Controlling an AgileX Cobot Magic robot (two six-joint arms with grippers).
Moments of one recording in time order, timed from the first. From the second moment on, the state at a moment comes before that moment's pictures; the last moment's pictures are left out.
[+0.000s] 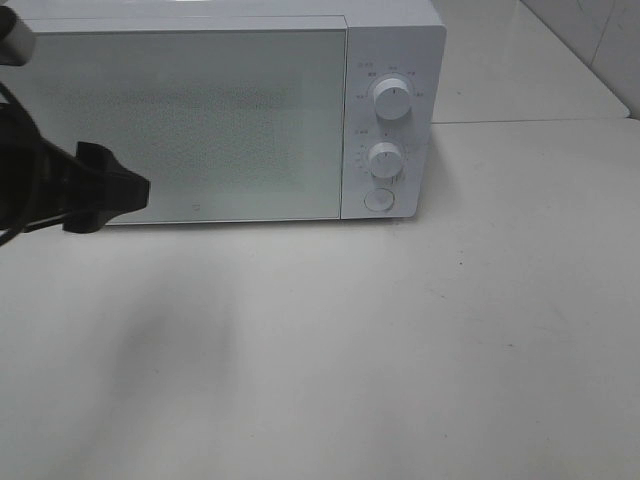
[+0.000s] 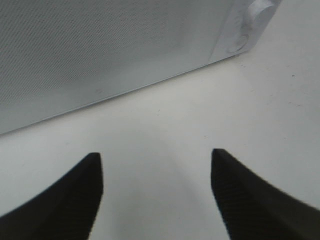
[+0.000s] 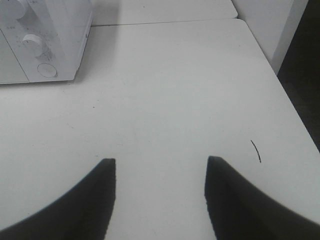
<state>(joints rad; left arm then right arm) -0.52 1.23 -0.66 0.06 0.21 -0.24 0.11 -0.01 -0.51 -0.13 1.01 0.15</state>
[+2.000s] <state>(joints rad) -0.17 0.06 -0.52 0.04 1.08 -0.17 0.11 -0.01 -0.51 -0.13 1.01 0.15</state>
